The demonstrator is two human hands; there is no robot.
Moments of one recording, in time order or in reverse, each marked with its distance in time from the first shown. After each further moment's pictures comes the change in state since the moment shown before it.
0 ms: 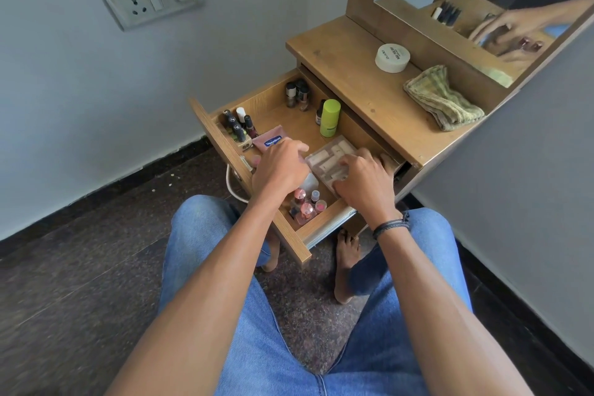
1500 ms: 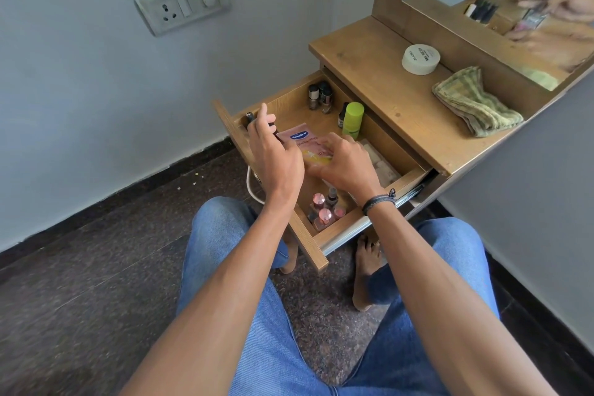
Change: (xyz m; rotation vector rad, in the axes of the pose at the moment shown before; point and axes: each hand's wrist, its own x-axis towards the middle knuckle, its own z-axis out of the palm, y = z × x) left_hand -0.003 -0.007 -0.012 -0.519 0.631 -0.049; right_hand 0.060 -0.041 0.036 0.278 0.000 -0.199
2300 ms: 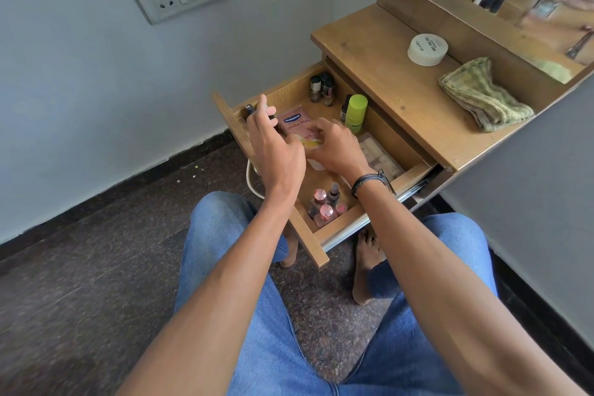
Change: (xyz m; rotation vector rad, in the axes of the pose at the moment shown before) left_hand 0.001 -0.001 -0.001 -0.013 -0.010 -0.011; right_hand 0.032 -0.010 0.013 0.090 -0.014 -0.054
